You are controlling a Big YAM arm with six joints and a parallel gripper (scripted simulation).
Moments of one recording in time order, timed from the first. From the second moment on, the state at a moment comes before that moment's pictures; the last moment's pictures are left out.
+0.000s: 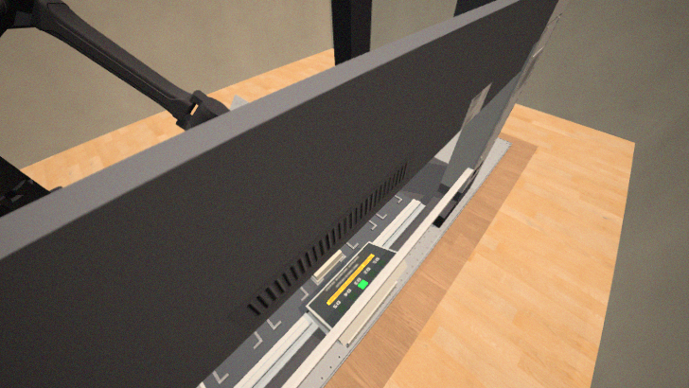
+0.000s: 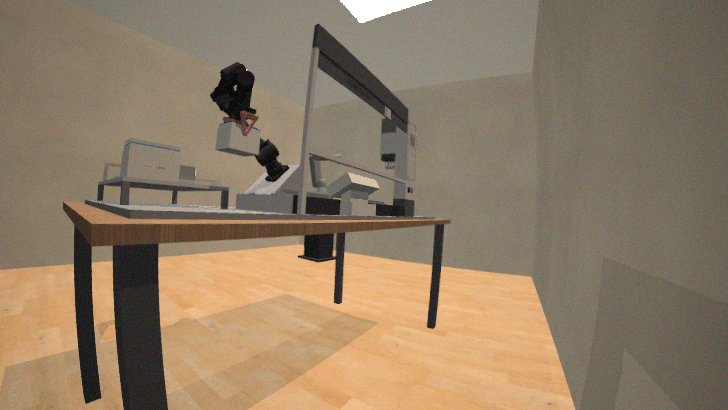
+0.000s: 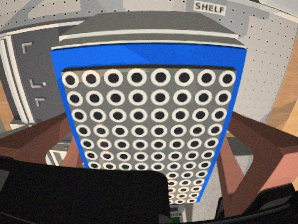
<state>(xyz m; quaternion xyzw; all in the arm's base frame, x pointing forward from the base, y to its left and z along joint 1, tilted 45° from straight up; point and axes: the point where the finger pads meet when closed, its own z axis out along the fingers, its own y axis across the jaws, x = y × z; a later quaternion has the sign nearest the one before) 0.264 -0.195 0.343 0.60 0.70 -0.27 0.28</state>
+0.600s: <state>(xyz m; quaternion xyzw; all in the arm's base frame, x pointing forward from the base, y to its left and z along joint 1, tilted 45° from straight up) 0.264 -0.195 0.343 0.48 0.79 -0.31 0.23</state>
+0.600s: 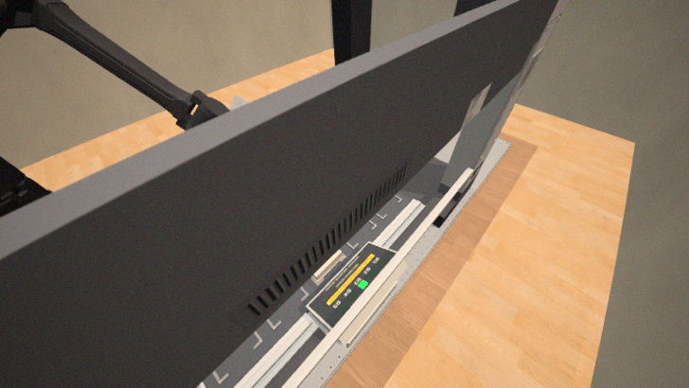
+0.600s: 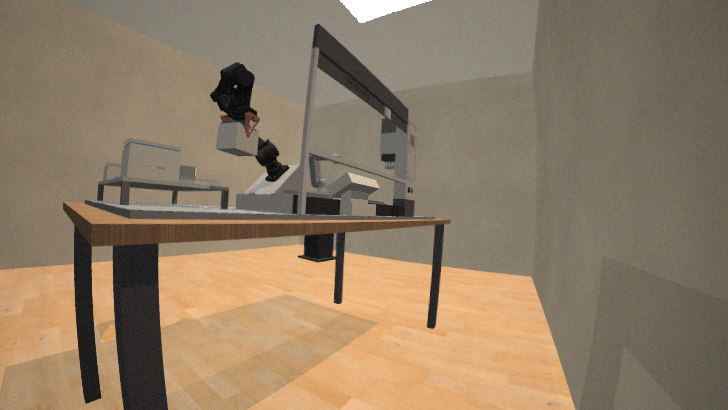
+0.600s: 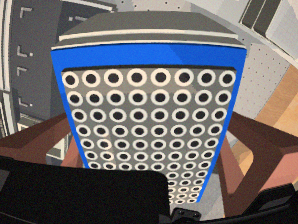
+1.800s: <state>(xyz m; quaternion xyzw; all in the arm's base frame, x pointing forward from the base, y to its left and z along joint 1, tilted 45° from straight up) 0.264 -0.195 0.343 0.30 0.87 -0.35 0.16</state>
